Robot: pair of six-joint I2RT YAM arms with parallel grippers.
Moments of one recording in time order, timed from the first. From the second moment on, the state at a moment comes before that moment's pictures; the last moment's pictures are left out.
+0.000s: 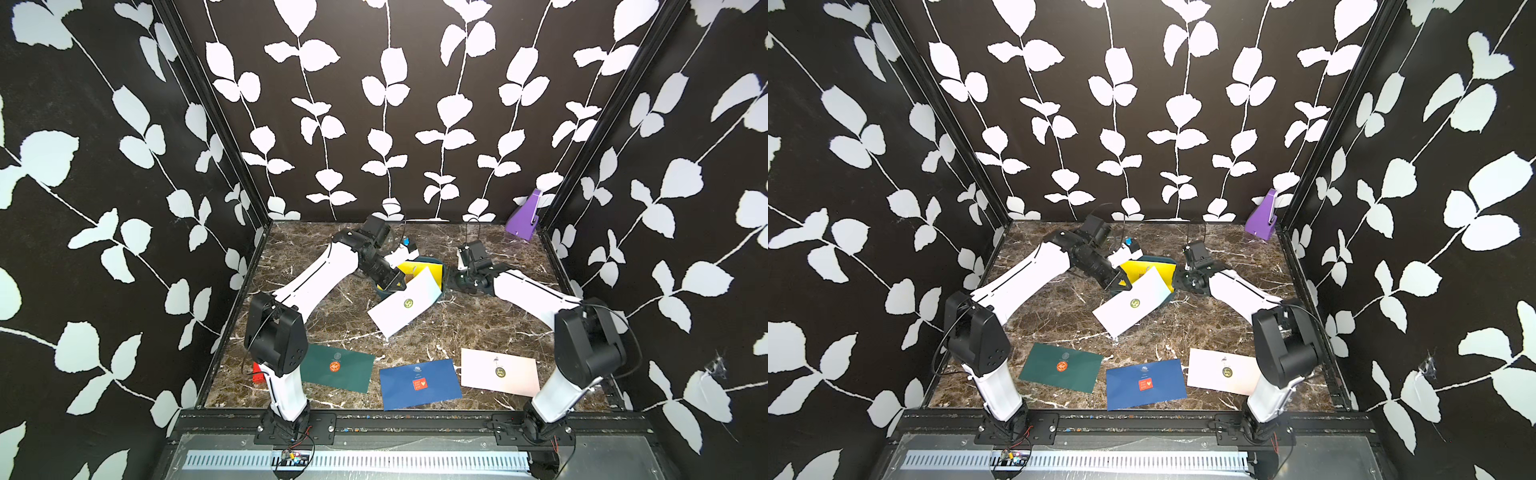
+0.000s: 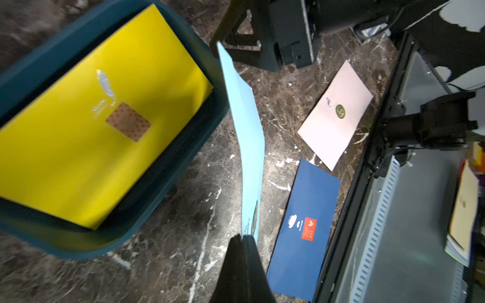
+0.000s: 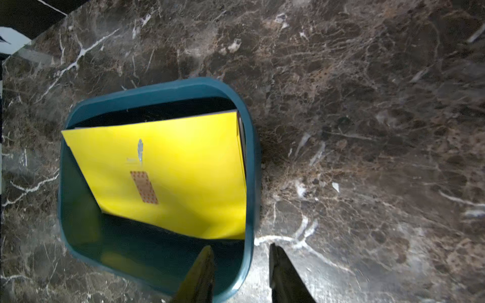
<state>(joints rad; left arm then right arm) -0.55 1.80 1.69 -1.06 0.52 0.32 0.42 1.73 1.19 -0.40 -0.09 0.58</state>
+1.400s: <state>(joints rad) -0.58 2.13 2.18 -1.40 0.28 0.70 0.46 1.79 1.21 -0.51 -0.29 0.34</state>
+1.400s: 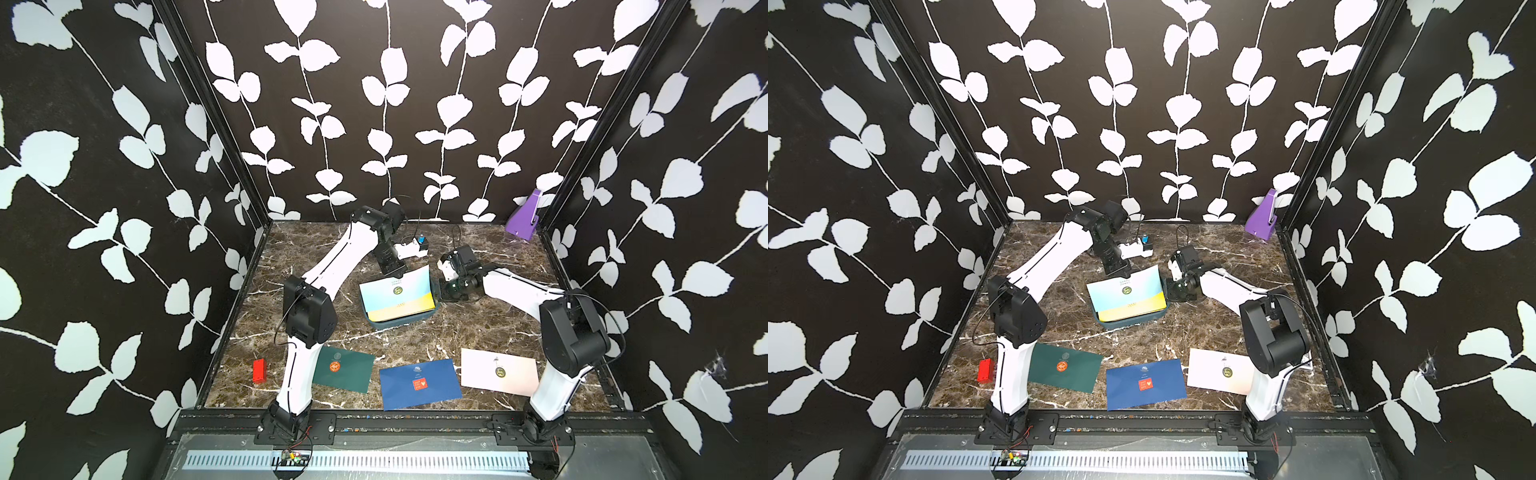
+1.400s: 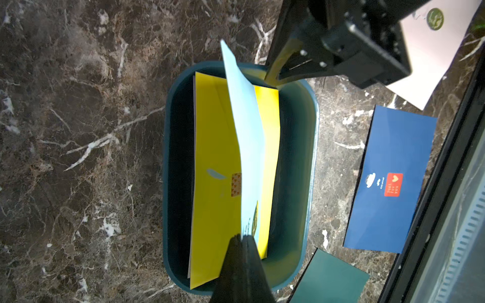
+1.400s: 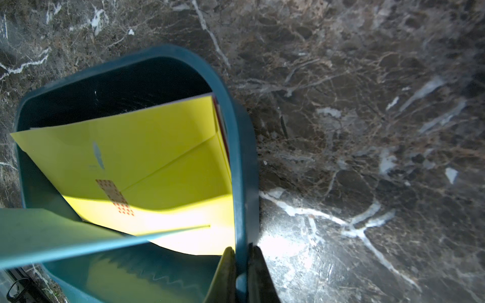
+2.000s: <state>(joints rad) -0.60 2.25 2.17 -1.29 0.15 0.68 0.47 1.74 1.17 -0.44 -0.25 0.51</state>
